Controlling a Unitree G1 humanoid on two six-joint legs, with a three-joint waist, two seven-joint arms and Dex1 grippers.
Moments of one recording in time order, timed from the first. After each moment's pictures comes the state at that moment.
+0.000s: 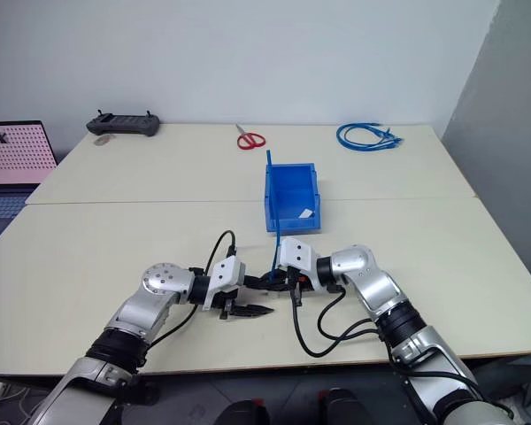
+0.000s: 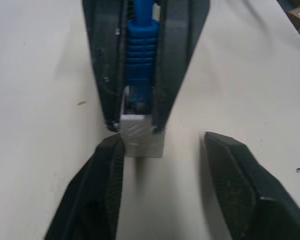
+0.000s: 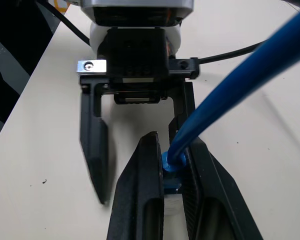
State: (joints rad) left arm -0.41 0.53 -0.25 0.34 -0.13 -0.04 -1.31; right arm -0.61 -0.28 0.45 0.31 0.09 0.16 1.11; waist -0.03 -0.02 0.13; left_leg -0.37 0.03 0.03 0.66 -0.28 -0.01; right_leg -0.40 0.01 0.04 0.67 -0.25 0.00
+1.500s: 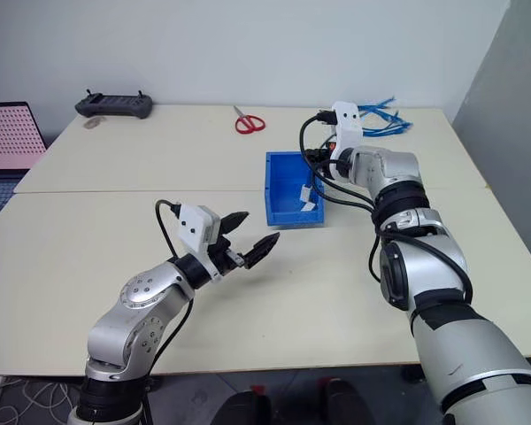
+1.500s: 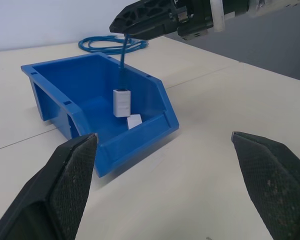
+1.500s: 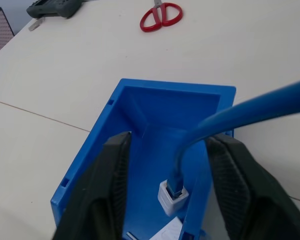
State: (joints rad) left arm -0.22 0.32 -0.01 -0.42 -0.34 0.56 -0.48; right arm -1.41 -0.22 -0.14 1.12 0.23 0.59 0.45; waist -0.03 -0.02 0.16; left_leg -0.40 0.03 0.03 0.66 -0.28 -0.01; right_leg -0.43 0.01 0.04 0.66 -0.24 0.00
